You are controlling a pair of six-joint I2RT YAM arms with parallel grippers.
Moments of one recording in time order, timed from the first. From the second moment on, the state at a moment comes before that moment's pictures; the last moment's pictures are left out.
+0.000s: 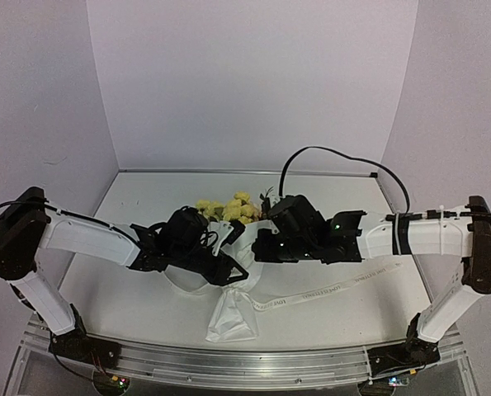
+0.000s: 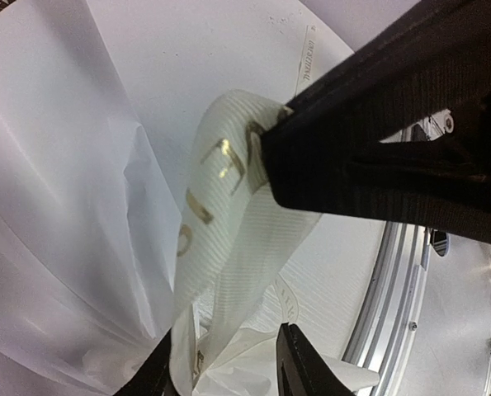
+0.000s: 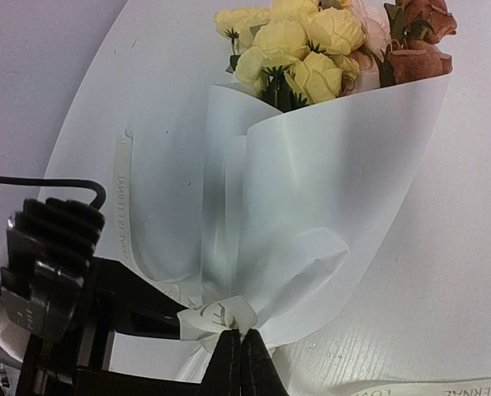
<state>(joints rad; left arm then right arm) -0.98 1.63 0.86 0.13 0.35 -0.35 1.06 1.61 1.12 -0.24 0.19 0.82</state>
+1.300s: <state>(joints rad) -1.02 1.64 0.86 0.14 0.21 -0.29 0.75 1.46 0.71 -0.66 0.40 1.25</state>
